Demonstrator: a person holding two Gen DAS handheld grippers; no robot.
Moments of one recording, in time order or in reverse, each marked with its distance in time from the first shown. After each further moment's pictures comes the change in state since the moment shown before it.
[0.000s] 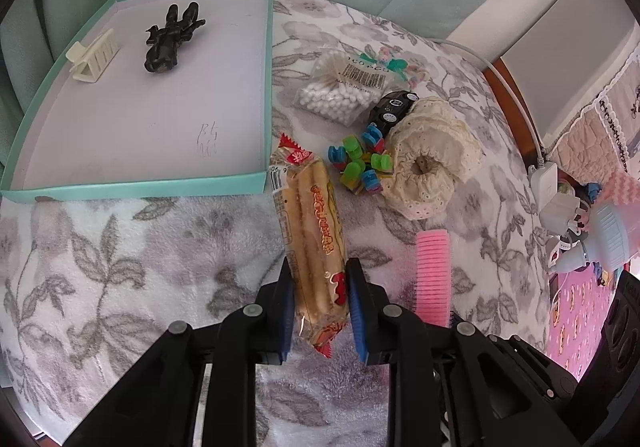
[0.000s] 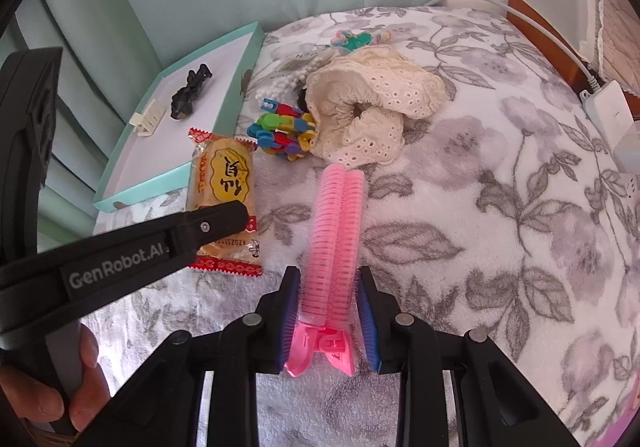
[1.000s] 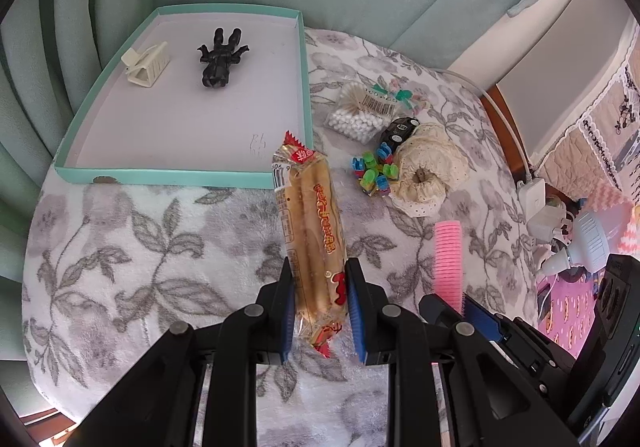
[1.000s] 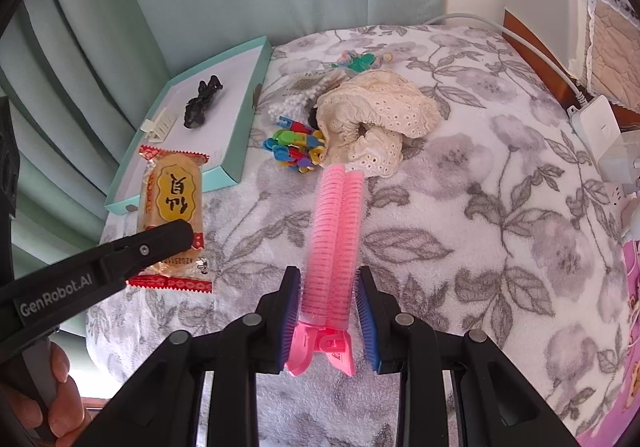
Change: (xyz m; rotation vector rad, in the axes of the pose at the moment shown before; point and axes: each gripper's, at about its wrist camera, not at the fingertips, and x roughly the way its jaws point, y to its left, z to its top) left arm -0.049 0.019 -0.018 -0.049 -0.082 0.008; right arm -0.024 0.010 0.000 -0.016 -0.035 -0.014
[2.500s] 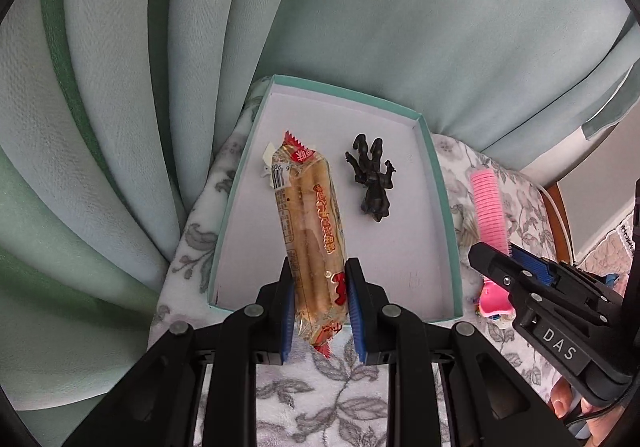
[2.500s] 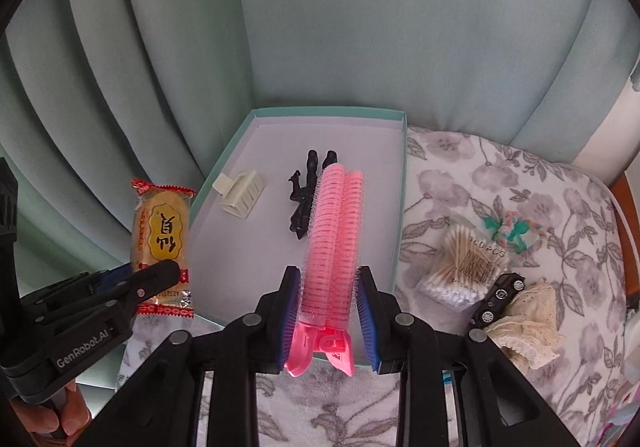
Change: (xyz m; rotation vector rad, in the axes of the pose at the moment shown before) left arm -0.035 0.130 0.087 -0.108 -0.136 0.118; right arm 0.045 0.153 0.134 -0.281 -0.028 0.058
